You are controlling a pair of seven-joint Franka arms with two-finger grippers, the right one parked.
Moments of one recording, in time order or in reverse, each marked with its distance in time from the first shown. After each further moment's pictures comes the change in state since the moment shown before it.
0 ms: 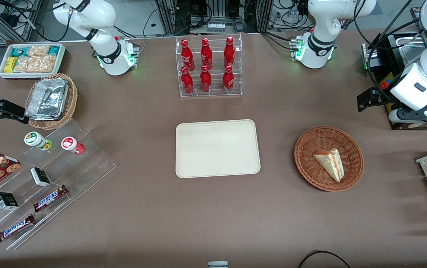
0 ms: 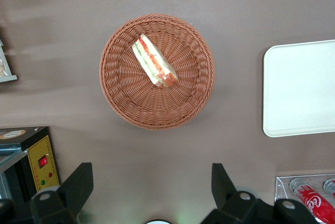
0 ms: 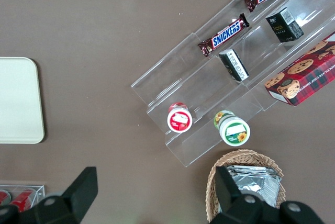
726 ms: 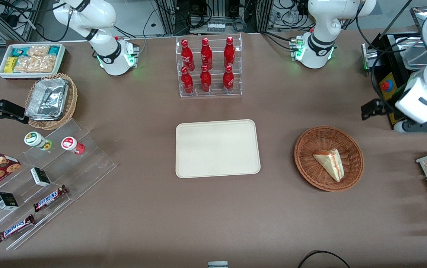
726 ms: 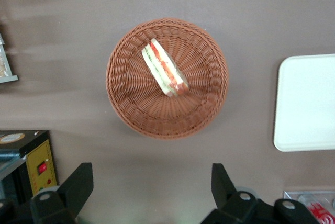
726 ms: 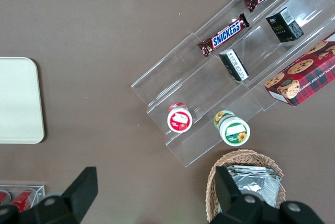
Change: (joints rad) arm 0.000 0.046 0.048 -0.063 0.002 0.111 0.000
